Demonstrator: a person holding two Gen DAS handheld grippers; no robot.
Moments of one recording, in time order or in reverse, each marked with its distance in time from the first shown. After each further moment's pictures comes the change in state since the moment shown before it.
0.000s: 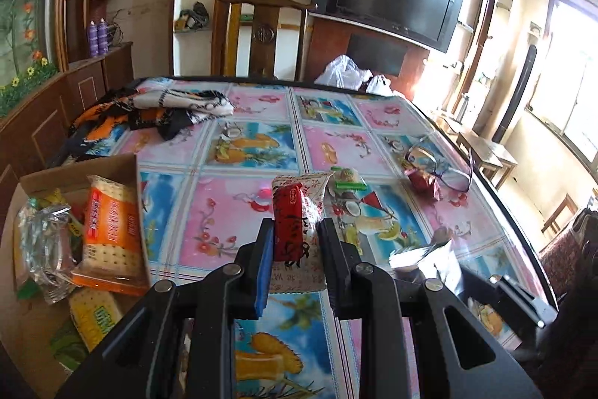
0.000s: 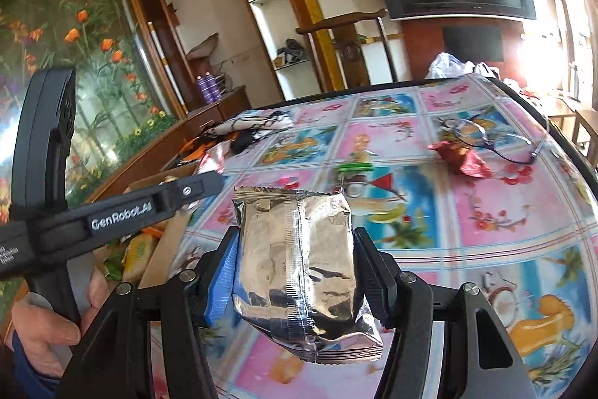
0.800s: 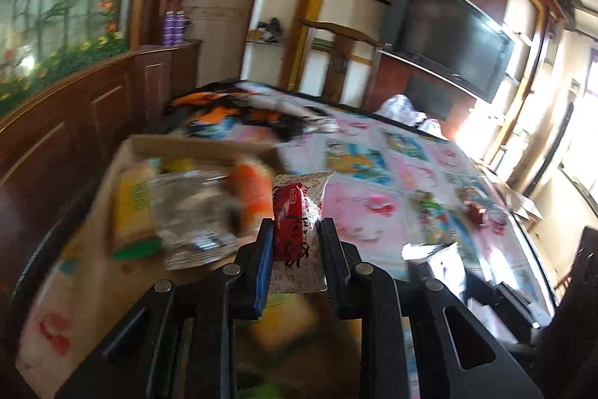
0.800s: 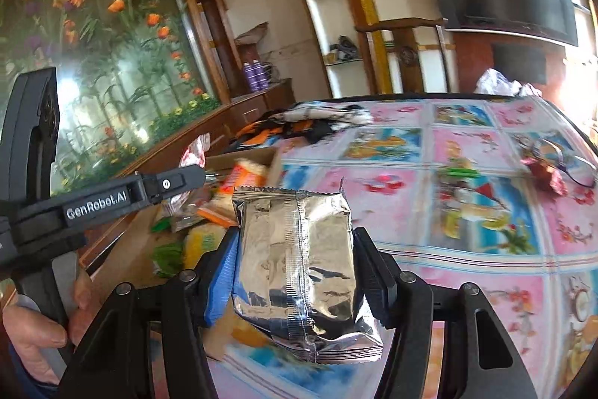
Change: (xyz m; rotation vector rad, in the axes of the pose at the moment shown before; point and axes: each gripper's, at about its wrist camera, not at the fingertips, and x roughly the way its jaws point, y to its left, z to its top) left arm -0.076 0.121 -0.040 -0.200 -0.093 0.152; right arm 0.033 0.098 -0.014 -0.123 0.008 0.121
